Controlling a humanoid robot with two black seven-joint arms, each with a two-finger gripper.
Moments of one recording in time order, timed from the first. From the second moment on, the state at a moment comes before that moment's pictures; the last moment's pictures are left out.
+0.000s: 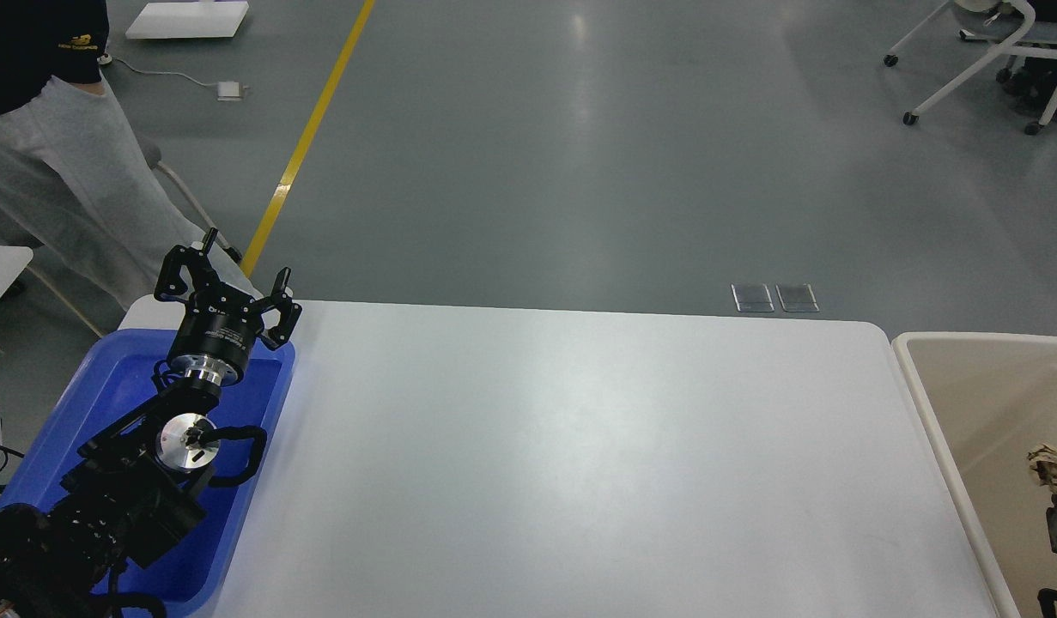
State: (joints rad) left arm -0.71 0.21 -0.75 -0.21 -0.11 -0.63 -0.56; right arm 0.47 -0.37 0.31 0.01 0.05 0.01 0.49
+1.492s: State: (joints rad) left arm -0.71 0.21 -0.75 -0.21 -0.11 -0.63 -0.56; right arm 0.53 -0.32 0.18 -0.02 0.03 -0.05 0.49
